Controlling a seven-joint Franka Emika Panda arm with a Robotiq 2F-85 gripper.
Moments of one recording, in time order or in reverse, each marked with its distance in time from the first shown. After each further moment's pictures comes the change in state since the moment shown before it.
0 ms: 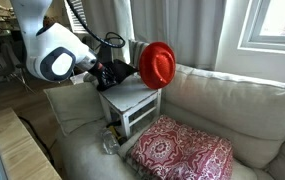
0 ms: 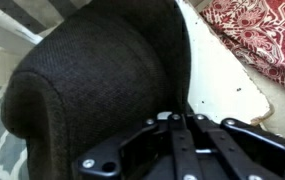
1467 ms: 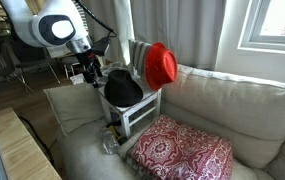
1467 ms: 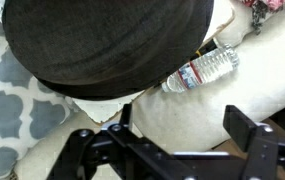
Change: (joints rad) arm 0.049 -0.347 -0.026 -0.032 -0.210 -0.761 0.234
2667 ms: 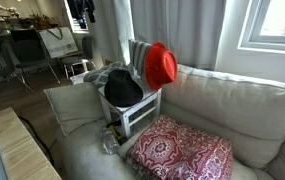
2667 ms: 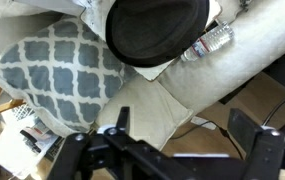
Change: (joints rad) arm -0.210 -0.571 0.155 0.164 0.132 -0.757 -0.029
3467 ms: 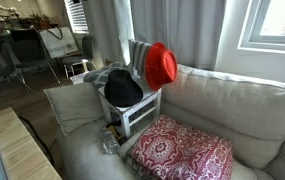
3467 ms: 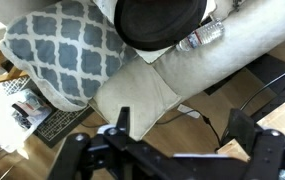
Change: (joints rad) arm 0.001 -0.065 -0.016 0.176 0.006 -0.293 -0.094
